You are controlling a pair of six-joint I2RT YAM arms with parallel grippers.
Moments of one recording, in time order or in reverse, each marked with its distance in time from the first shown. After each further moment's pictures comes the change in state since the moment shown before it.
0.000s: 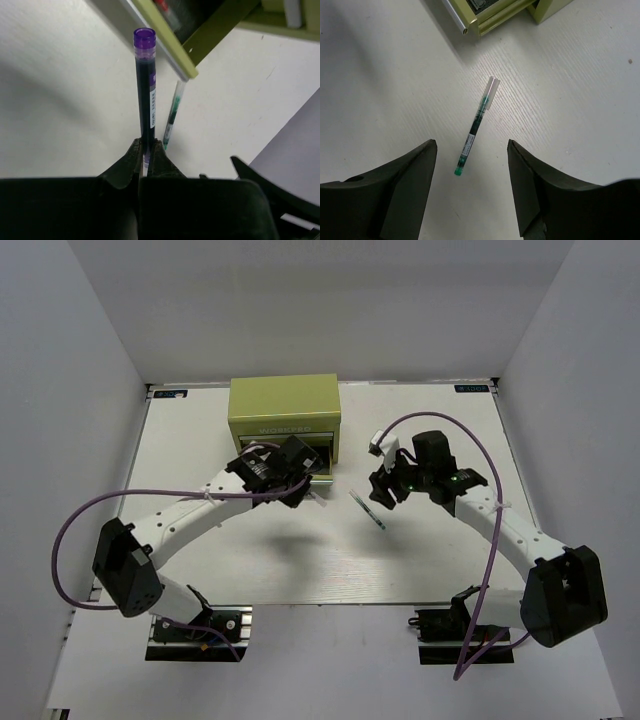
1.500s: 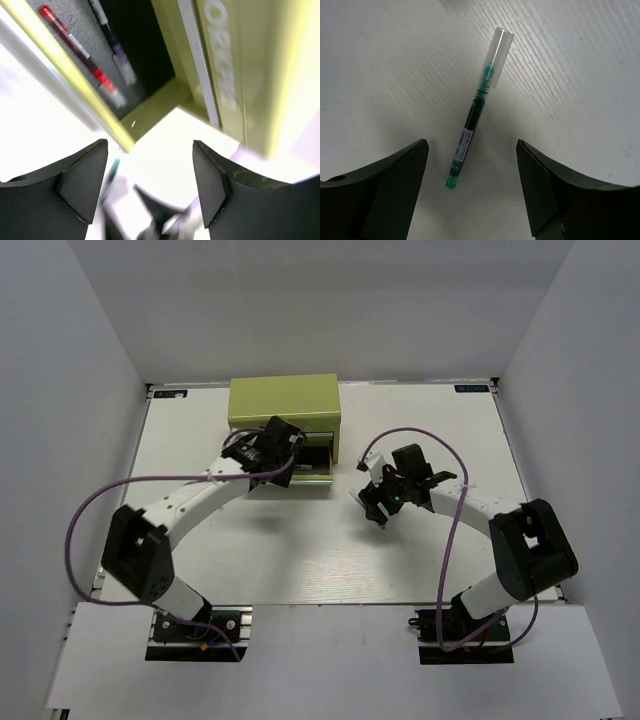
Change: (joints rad) left arm 0.179 0.109 -0.004 0.259 -0.079 -0.087; right arm 0.024 0.241 -0.068 0.094 0.071 -0.001
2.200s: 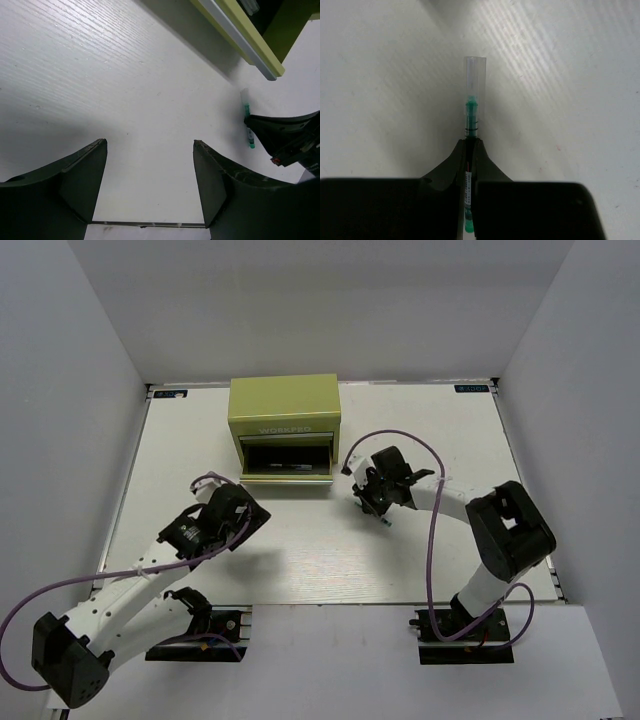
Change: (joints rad) left arm -0.010 -0.694 -0.591 -0.061 0.115 0.537; right arm 0.101 0.165 0.068 0.071 0.139 0.048
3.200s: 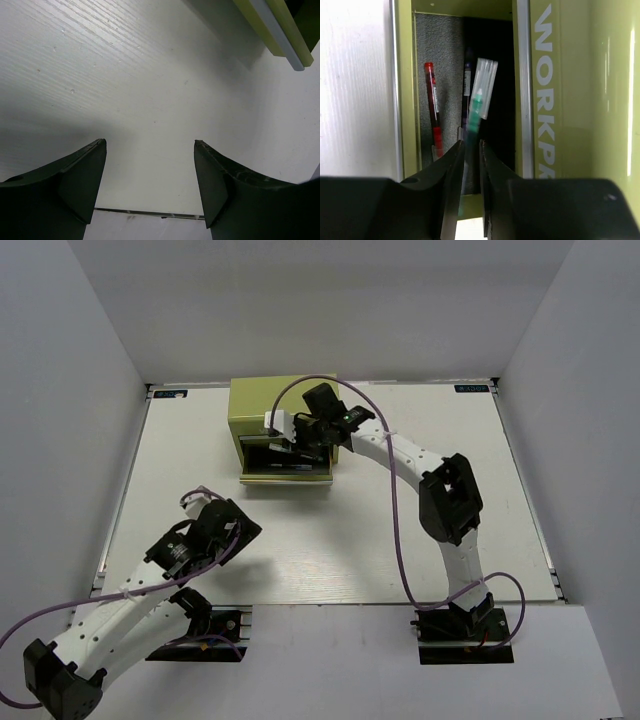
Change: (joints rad) left arm 0.000 -0.167 -0.086 -0.099 0.000 -0.004; right arm 0.170 0.428 0.980 -0.365 -0.177 -0.461
